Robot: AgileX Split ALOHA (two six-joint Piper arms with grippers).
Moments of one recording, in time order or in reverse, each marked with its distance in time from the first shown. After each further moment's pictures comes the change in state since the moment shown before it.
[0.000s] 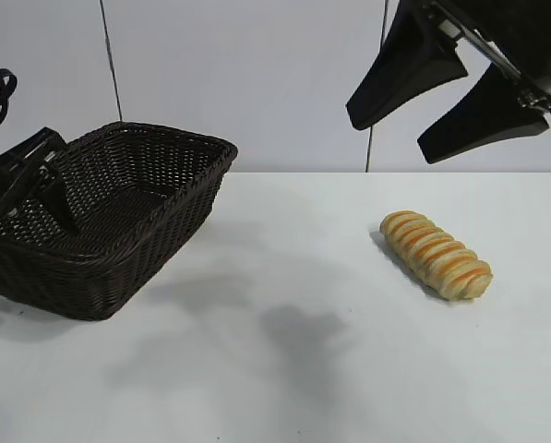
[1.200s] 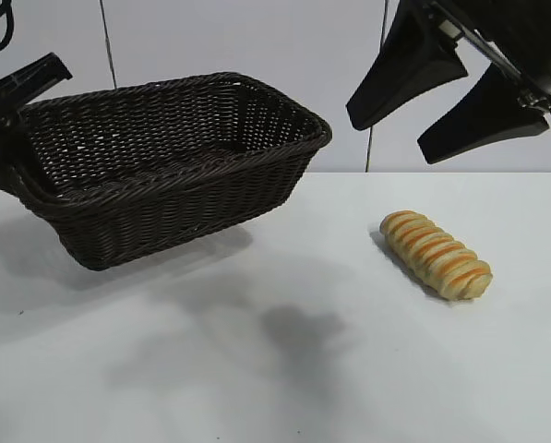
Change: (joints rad) left arm 0.063 0.041 -0.363 0.000 0.556 0.544; right arm 0.000 0.000 0.000 -0.001 0.002 0.000
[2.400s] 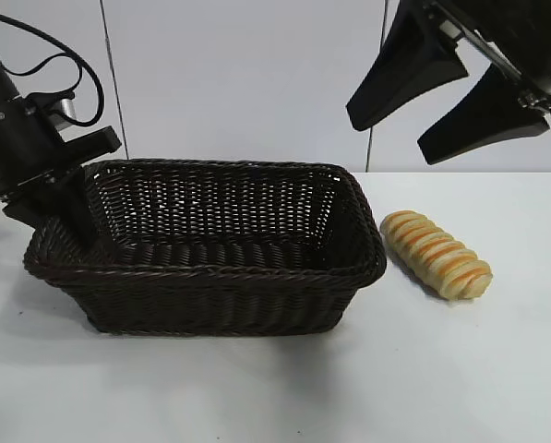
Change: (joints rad) left arm -0.040 0.274 -0.178 -0.034 0.068 0.289; right arm 0.000 0.000 0.000 0.000 0.002 0.003
